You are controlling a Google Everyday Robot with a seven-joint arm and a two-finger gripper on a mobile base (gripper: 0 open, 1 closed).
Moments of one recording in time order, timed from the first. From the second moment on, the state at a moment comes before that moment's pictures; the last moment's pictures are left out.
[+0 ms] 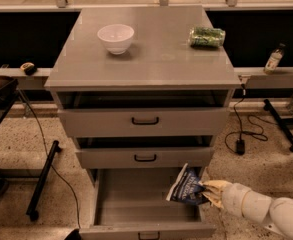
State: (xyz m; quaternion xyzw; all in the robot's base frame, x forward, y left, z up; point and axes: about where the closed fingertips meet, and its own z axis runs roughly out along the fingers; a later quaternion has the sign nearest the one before) arm 0.477 -0.227 0.514 -0.72 0.49 -0.10 0.48
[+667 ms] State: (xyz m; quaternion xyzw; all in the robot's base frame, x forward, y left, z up) arm 0.481 -0.215 0.651 -0.75 0.34 -0.19 0.54
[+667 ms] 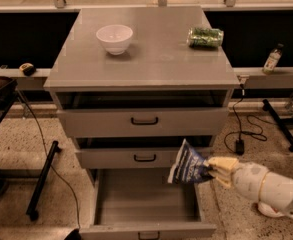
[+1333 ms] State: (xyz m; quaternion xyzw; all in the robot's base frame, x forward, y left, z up) arm 0.472 -0.146 0.816 -0.81 0.18 -0.21 0.52
